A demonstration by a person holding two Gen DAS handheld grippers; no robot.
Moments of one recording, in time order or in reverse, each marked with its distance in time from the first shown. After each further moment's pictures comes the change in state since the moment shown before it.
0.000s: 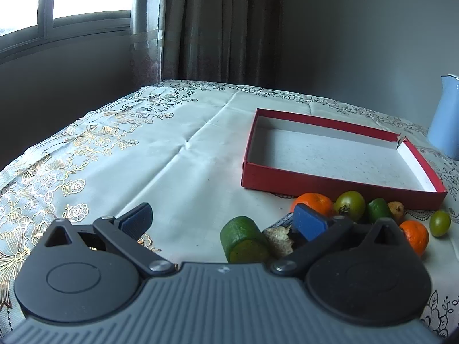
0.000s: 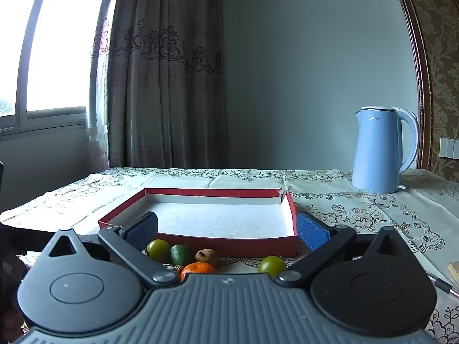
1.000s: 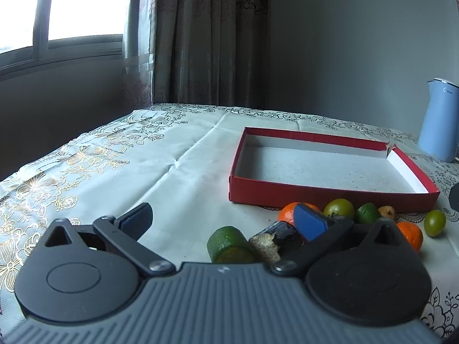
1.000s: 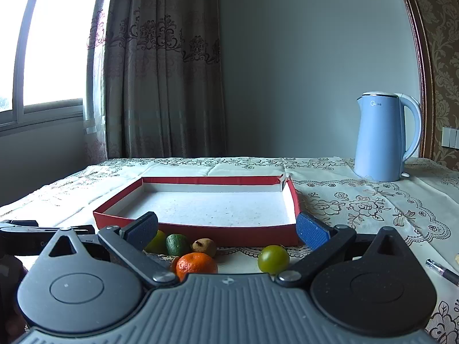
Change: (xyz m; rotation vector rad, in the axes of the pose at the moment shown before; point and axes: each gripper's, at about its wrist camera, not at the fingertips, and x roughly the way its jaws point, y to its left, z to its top) left arm -0.008 -0.004 -0.007 0.027 -0.107 -0.030; right arm 0.015 -0.004 -0.008 0.012 0.047 0.004
